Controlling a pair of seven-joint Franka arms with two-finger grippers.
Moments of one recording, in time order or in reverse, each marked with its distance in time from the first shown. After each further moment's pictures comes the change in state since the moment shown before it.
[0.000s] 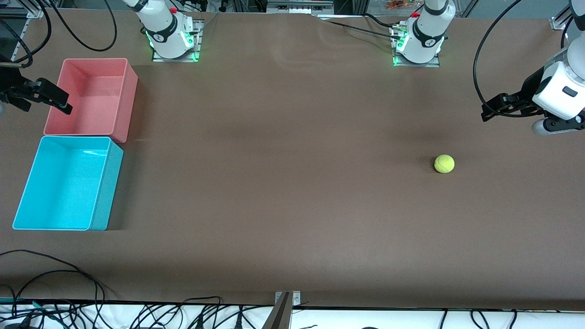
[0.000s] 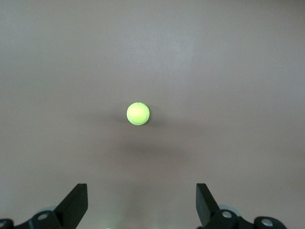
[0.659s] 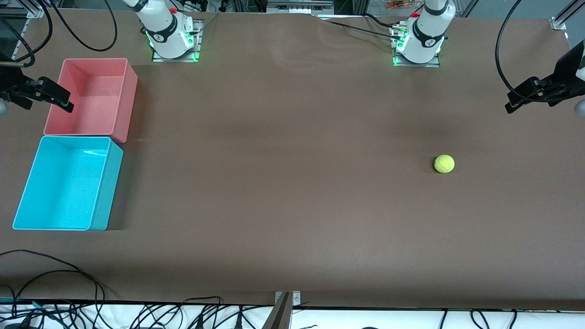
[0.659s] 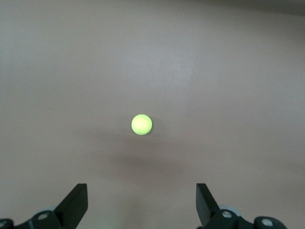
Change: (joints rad) left arm 0.016 -0.014 0.009 0.112 0.000 -0.046 0.001; right arm 0.001 0.000 0.002 0.000 -0.003 -0.021 -0.003
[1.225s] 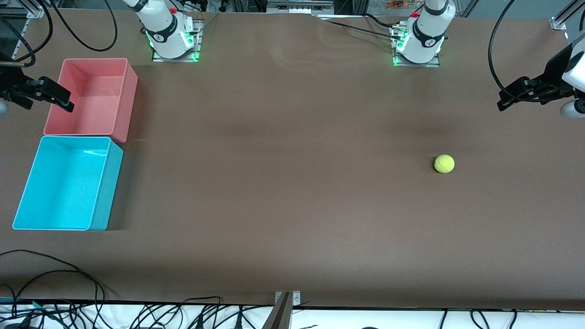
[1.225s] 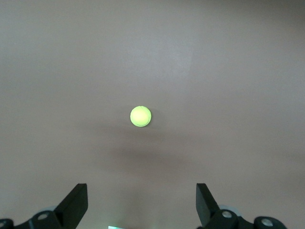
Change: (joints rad) left arm -0.008 0.009 -0.007 0.000 0.000 -0.032 -0.001; right arm 0.000 0.000 0.001 0.000 0.000 -0.003 -0.001
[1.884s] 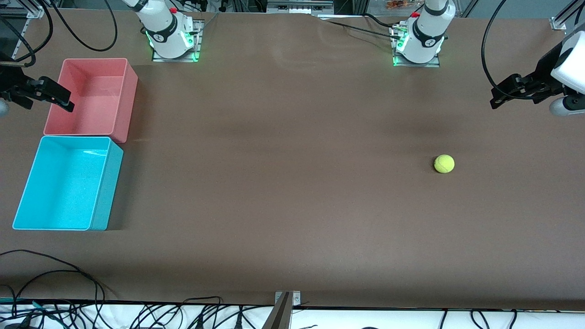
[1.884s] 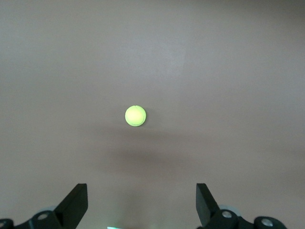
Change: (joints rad) left arm 0.041 -0.008 -0.072 -0.007 0.000 0.003 -0.002; right arm 0.000 0.000 0.000 0.000 0.000 -0.002 0.000
